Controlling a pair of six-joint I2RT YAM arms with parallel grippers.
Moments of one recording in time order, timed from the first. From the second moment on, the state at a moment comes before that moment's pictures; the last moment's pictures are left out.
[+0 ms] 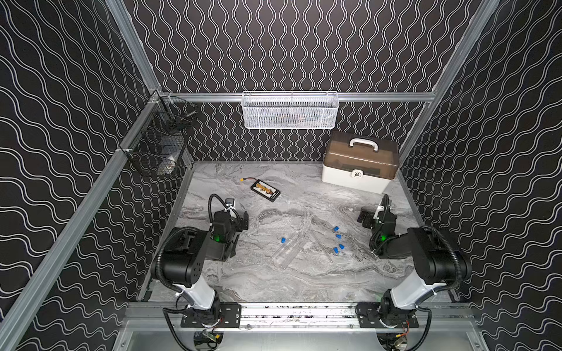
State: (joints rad) left arm -0.05 1.65 0.37 0.88 -0.08 0.00; right arm 0.00 1.67 0.40 0.87 0.23 0.17
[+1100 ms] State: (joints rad) left arm -0.09 1.51 0.35 0.85 -0.17 0.00; right arm 0.01 1.52 0.37 0.83 0.26 0.17
